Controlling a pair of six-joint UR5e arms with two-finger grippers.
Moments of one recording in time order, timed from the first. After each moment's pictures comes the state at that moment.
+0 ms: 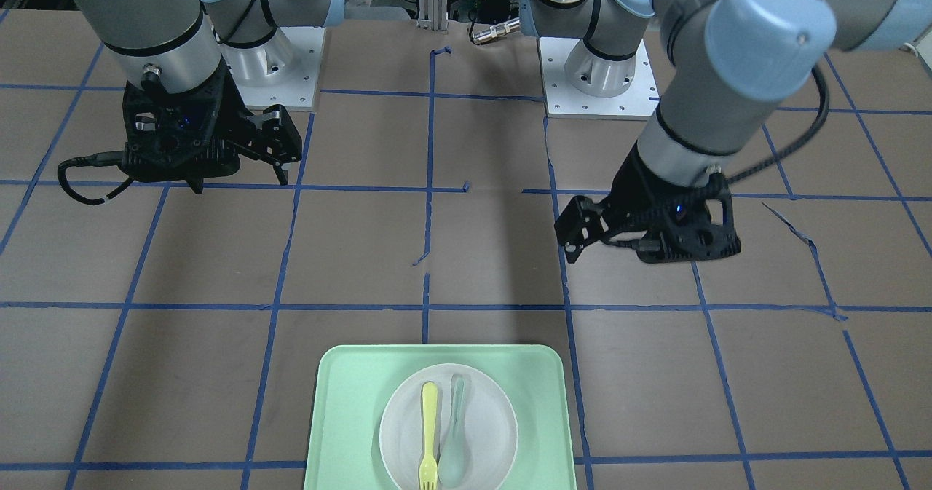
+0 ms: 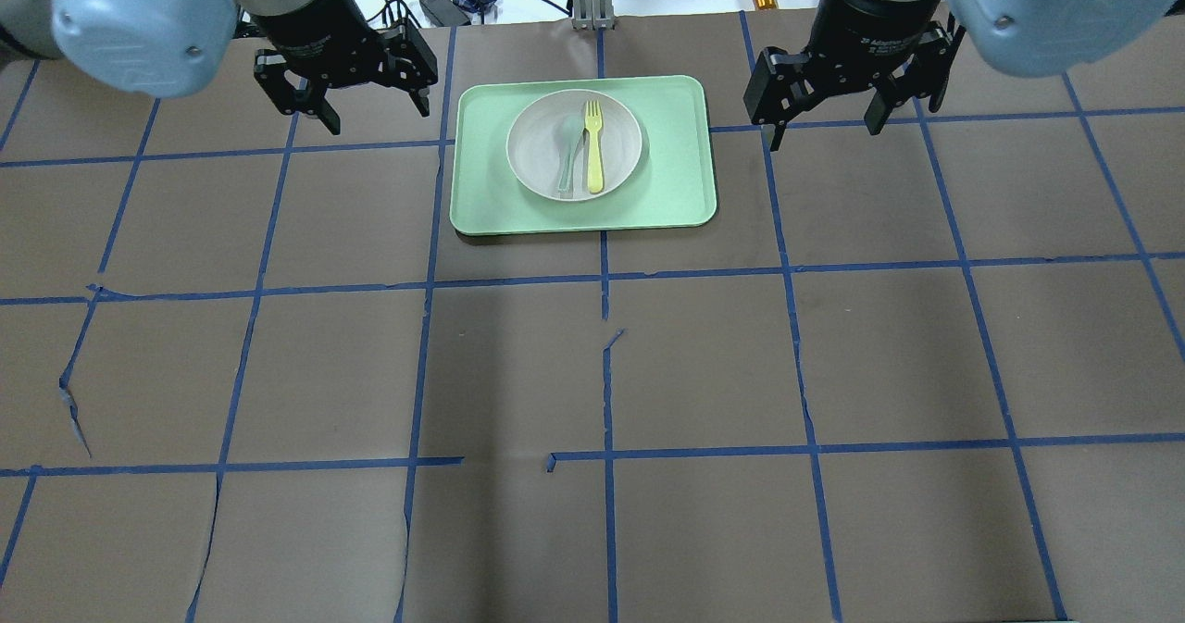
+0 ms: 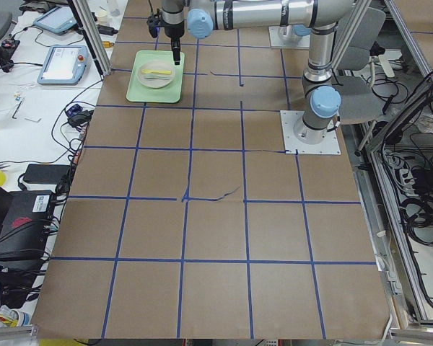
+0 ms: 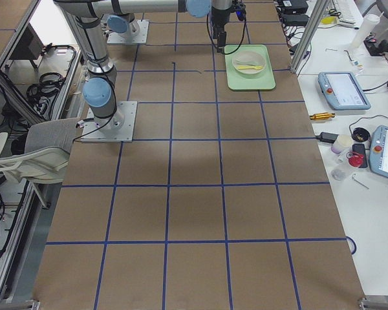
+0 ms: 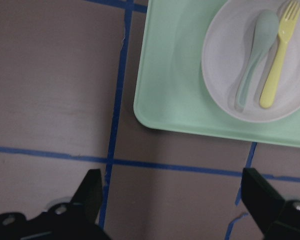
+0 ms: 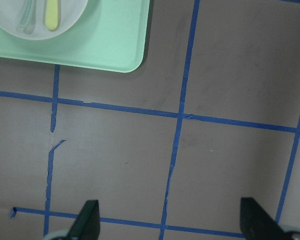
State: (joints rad) left arm -1.59 -1.75 -1.46 -1.43 1.51 -0.13; right arm 1.64 -1.46 1.47 -1.58 -1.57 -0.07
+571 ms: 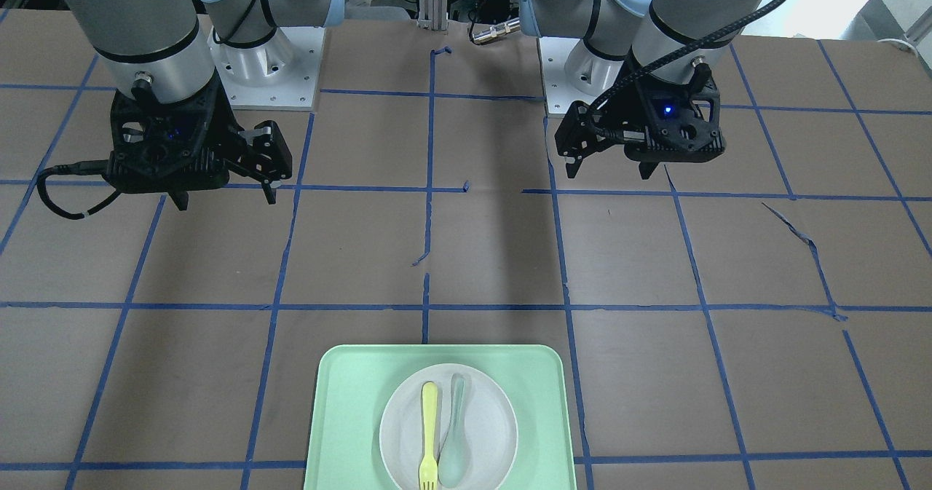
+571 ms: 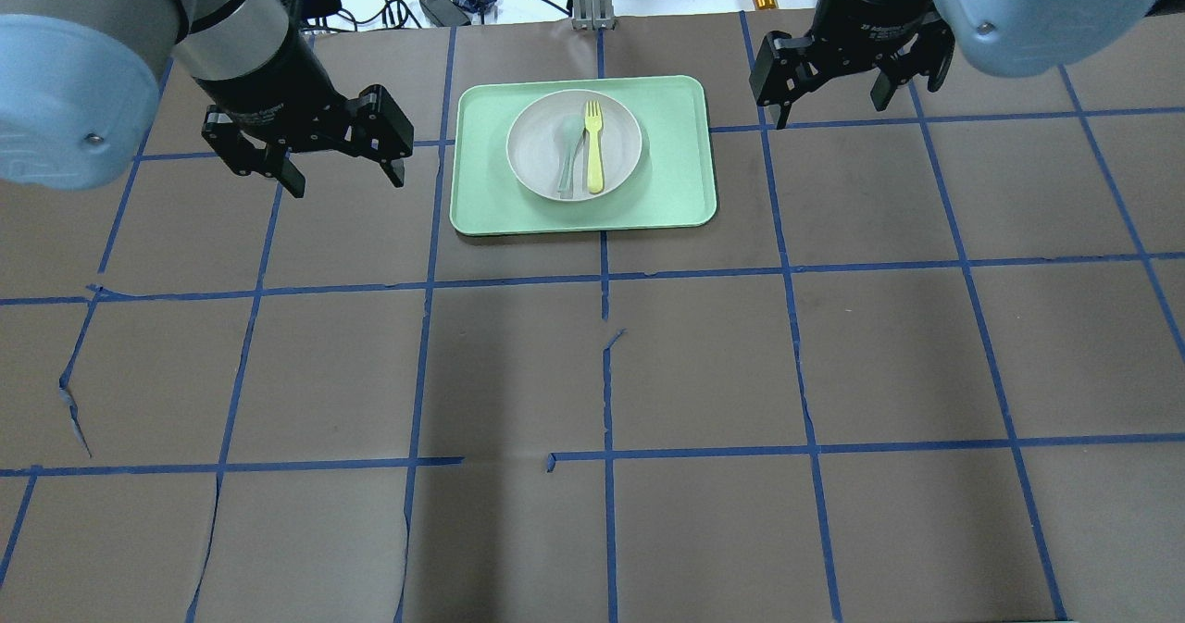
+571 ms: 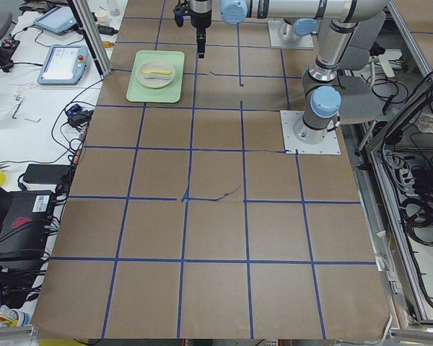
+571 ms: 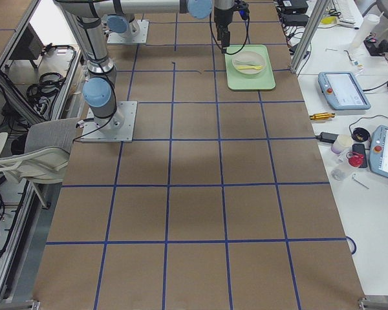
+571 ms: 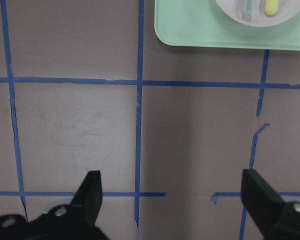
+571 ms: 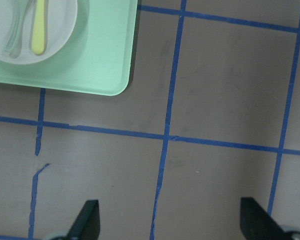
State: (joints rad) left arm -1.60 -1.59 -1.59 -1.51 1.53 -0.07; right arm 1.65 -1.43 1.46 -1.70 -1.61 -0.04
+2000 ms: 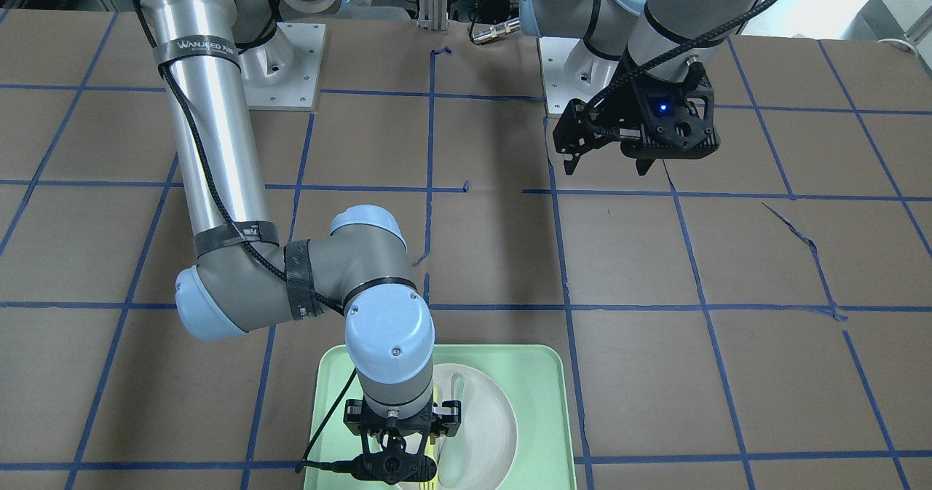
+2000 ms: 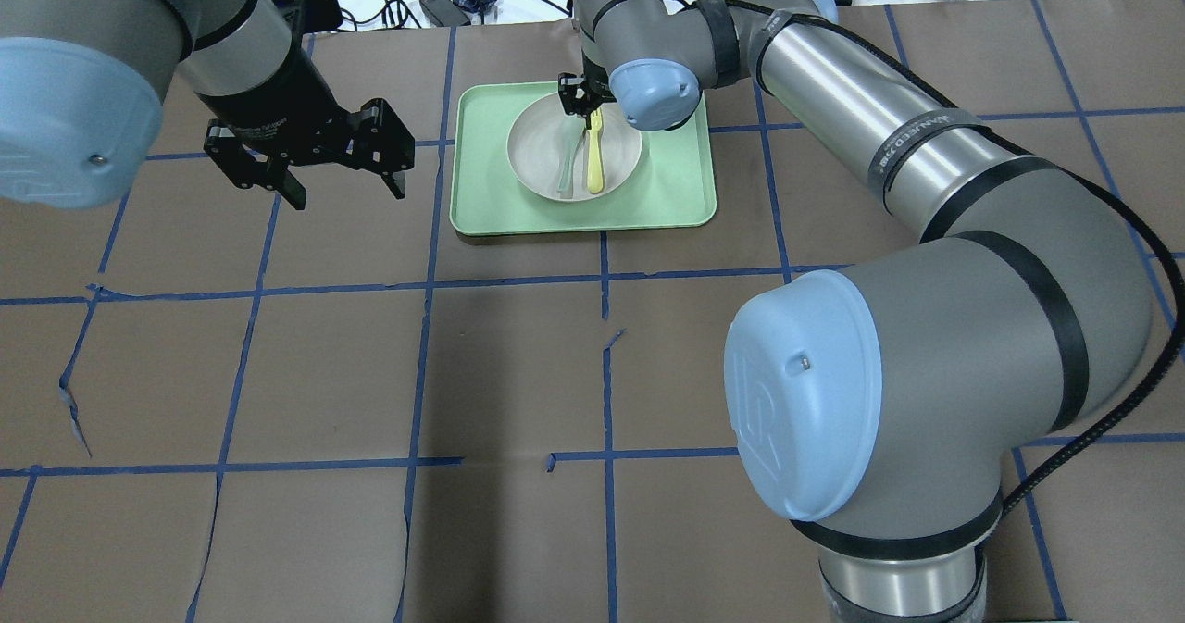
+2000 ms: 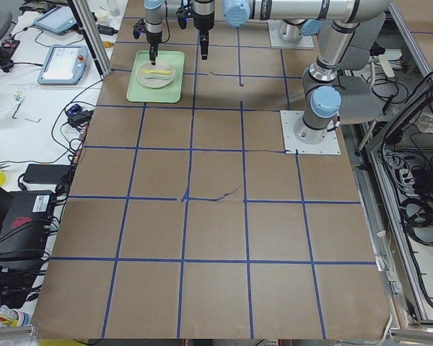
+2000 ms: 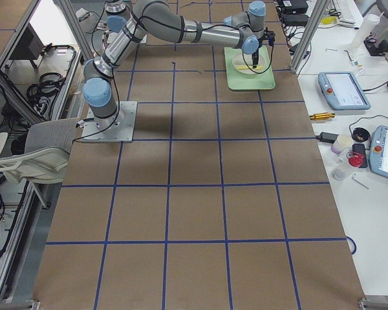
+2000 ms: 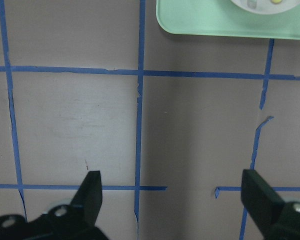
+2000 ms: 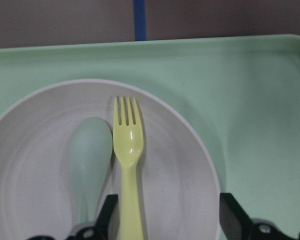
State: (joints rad) left arm -1.60 -1.58 -1.61 -1.50 1.53 -0.08; right arm 1.86 -0.72 1.07 -2.08 -1.60 0.30
